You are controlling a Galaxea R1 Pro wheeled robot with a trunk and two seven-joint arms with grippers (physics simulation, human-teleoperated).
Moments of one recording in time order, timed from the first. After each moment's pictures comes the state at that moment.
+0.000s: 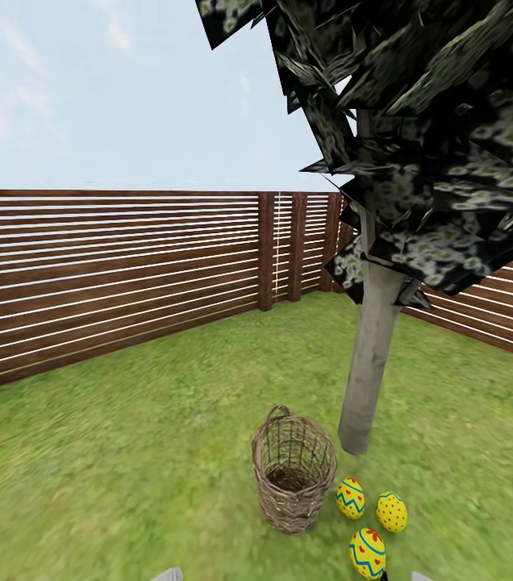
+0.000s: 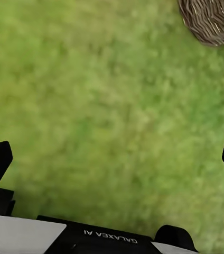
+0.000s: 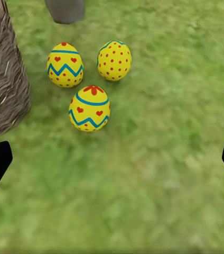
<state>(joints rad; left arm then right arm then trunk) -0.43 -0.05 0.61 -0.02 -0.18 0.04 -0.07 -0.41 -0.02 0.18 0.02 -0.52 -0.47 -0.23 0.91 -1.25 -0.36</state>
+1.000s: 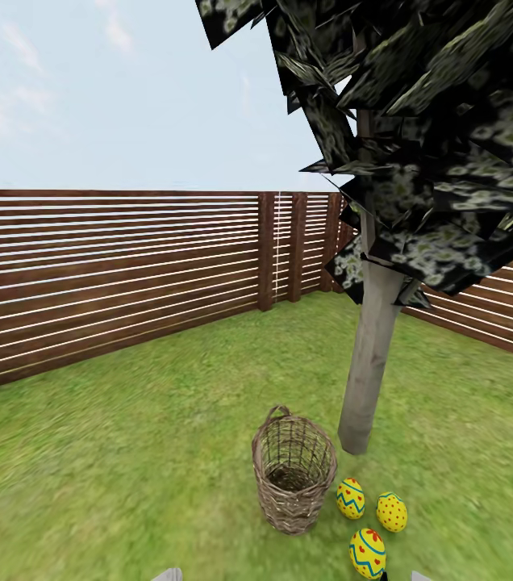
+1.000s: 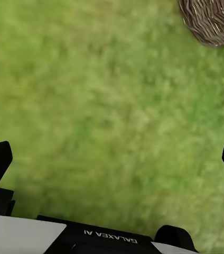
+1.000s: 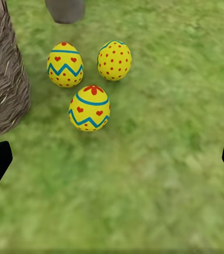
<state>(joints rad) -0.43 -0.05 0.61 -0.02 -0.18 0.04 -0.07 -0.41 -0.02 0.18 0.02 -0.52 -0.47 -0.23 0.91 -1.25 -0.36</state>
